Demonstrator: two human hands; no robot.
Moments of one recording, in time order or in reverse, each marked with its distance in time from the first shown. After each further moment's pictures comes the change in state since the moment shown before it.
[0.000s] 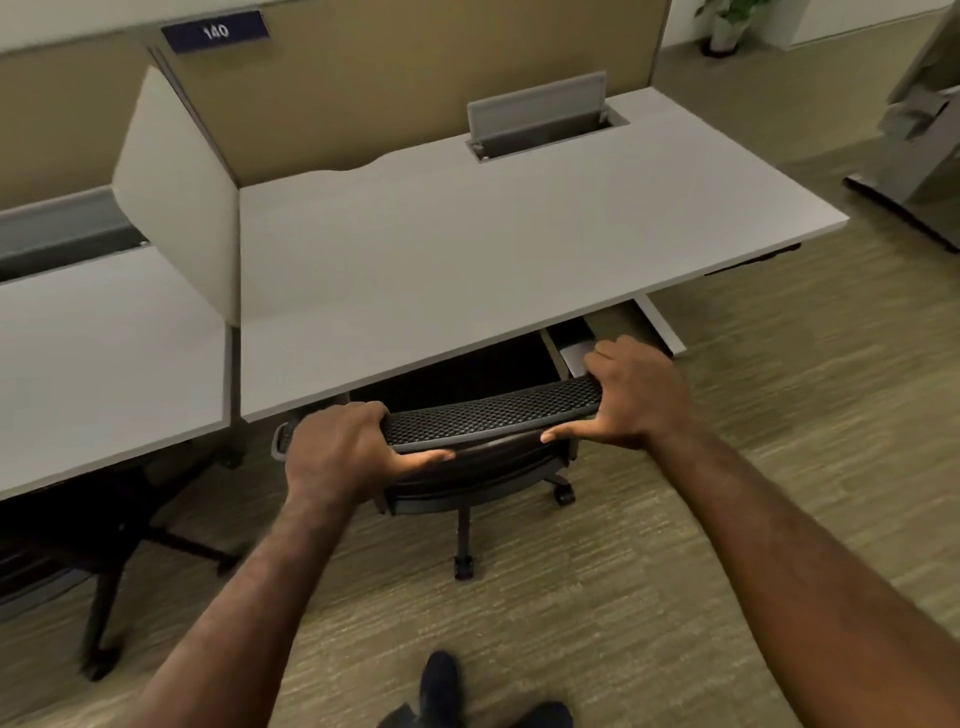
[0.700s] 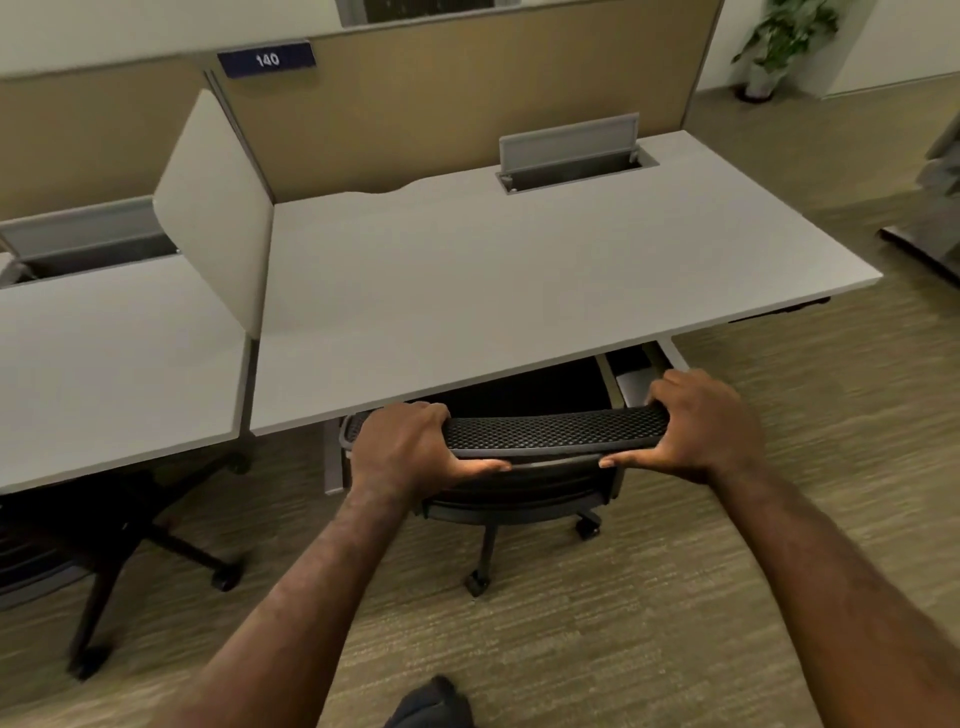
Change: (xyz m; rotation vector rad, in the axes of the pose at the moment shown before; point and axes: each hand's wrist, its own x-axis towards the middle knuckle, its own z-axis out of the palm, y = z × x) left_hand 0.038 0.049 -0.005 -0.040 0.010 0.058; right_hand 0.003 0.058 -0.007 0.032 -0.027 0.086
